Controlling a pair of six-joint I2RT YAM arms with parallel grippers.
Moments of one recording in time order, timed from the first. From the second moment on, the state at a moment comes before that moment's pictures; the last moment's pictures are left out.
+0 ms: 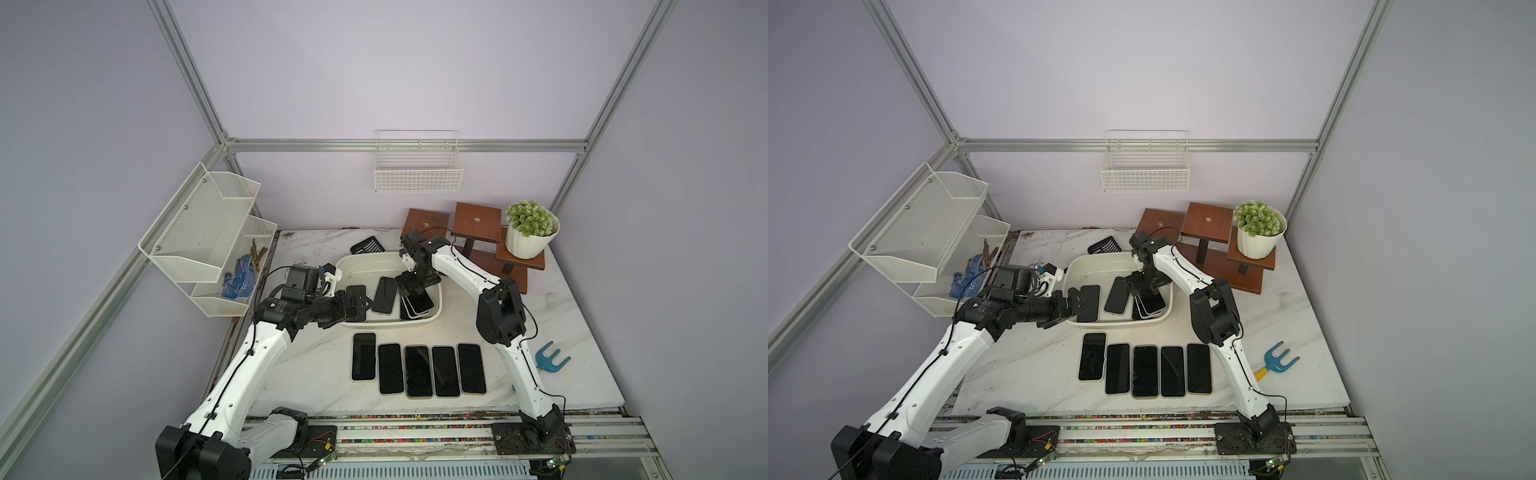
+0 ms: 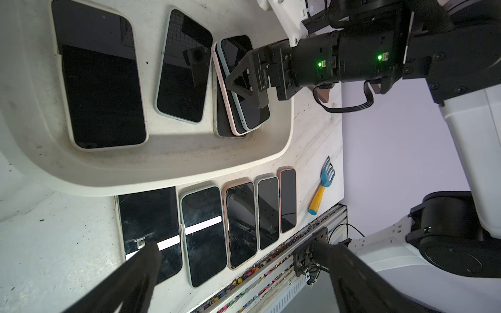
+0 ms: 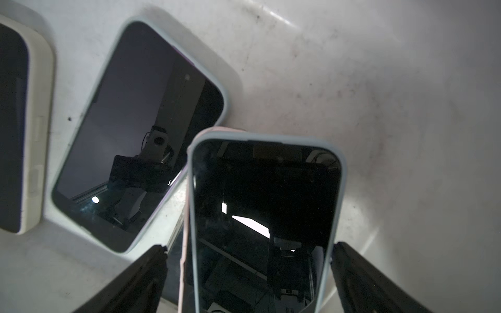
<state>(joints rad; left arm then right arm) -0.22 1.12 1.04 -0.80 0.53 -0.54 0.55 2.42 2.22 -1.14 -0.07 0.11</state>
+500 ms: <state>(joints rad) -0.22 1.09 1.04 -0.80 0.53 -0.54 0.56 2.46 2.23 -1.14 -0.04 0.12</state>
